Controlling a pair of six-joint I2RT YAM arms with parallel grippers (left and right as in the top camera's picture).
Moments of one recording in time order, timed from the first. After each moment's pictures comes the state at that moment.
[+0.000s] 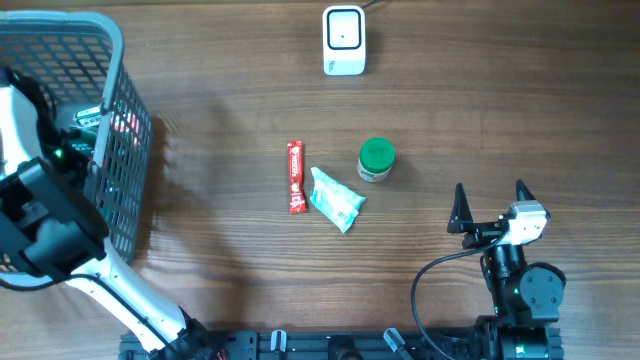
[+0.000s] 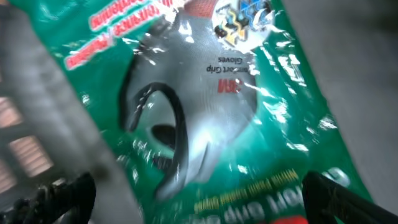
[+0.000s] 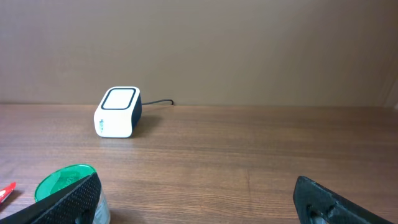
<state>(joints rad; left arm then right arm) 0.56 2.18 1.81 -1.42 -0.21 -1.96 -0.01 0.02 0.01 0.00 -0.07 0.02</state>
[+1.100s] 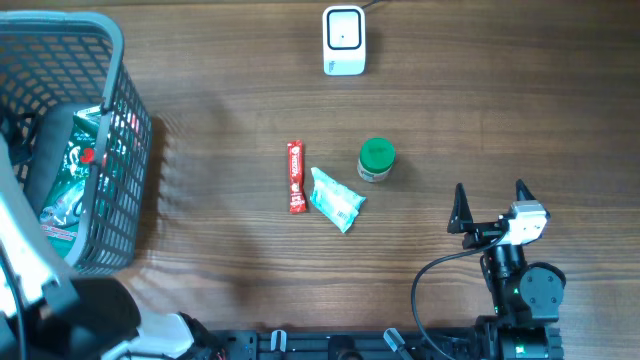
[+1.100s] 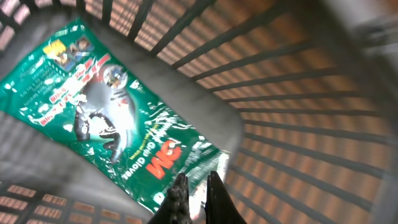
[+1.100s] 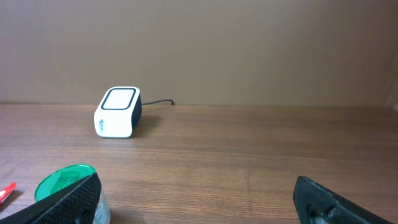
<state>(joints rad) 0.56 1.66 1.82 -1.23 -0.32 -1.47 -0.01 0.02 0.01 0.00 -0.07 0.02</state>
